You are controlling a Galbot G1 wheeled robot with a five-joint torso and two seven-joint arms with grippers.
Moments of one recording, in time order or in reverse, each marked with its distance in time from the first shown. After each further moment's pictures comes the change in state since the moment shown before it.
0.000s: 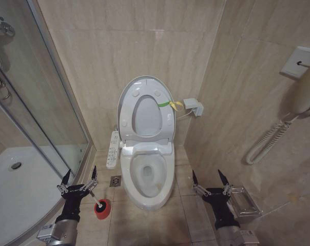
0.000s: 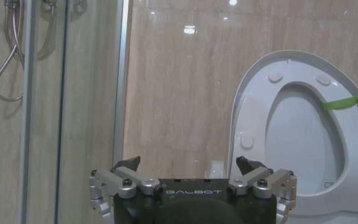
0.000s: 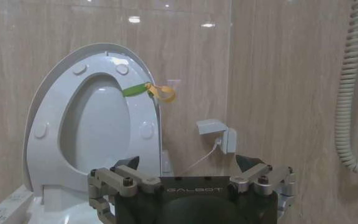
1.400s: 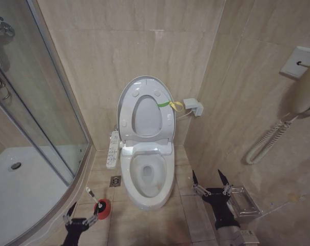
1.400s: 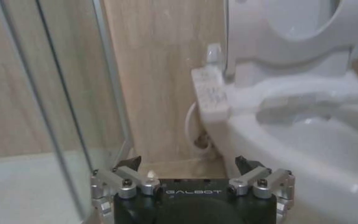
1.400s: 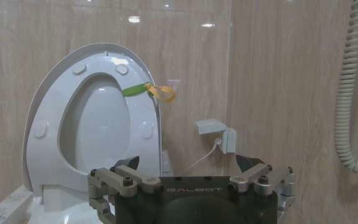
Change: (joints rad) left arm 0.042 0.088 0.021 0.430 0.124 -0.129 0.050; right arm 0.000 0.000 0.000 0.000 0.000 0.000 0.000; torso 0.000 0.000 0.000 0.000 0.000
